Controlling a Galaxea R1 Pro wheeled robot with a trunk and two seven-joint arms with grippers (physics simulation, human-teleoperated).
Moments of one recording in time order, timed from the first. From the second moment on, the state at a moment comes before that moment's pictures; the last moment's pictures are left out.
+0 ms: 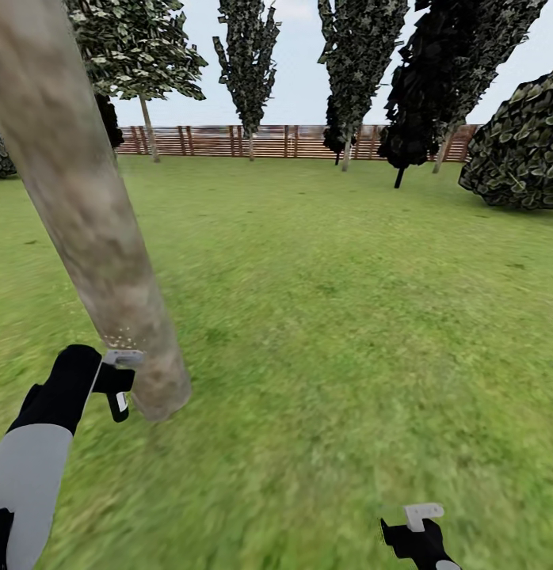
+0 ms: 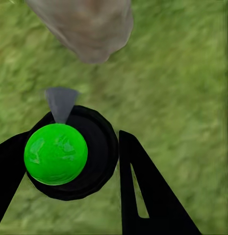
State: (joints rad) left arm -0.87 0.23 0.22 -0.87 -0.44 1.02 -0.43; right arm -0.50 -0.11 -0.04 -0.05 0.12 -0.33 -0.01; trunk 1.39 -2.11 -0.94
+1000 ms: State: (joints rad) left arm -0.87 0.23 0.23 -0.87 -0.44 1.02 -0.43; right arm -0.50 -0.10 -0.04 -0.05 0.12 -0.33 -0.01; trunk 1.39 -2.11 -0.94
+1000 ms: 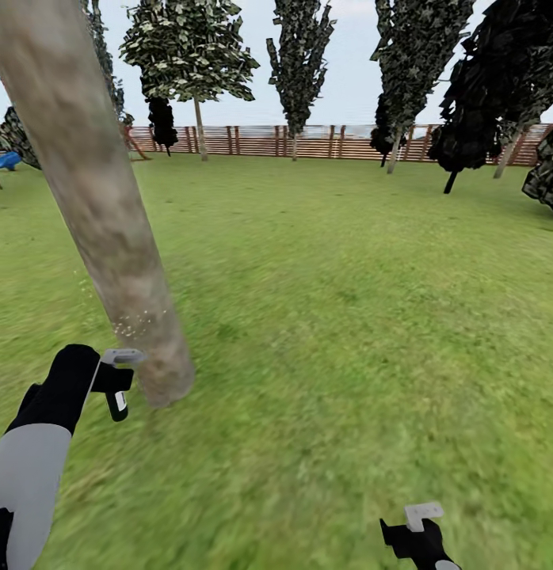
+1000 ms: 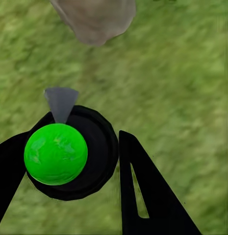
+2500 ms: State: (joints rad) left arm -0.80 0.24 0.29 -0.86 -0.45 1.00 -0.42; right arm -0.50 -0.10 -0.04 -0.06 0.12 -0.33 -0.01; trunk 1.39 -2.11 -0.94
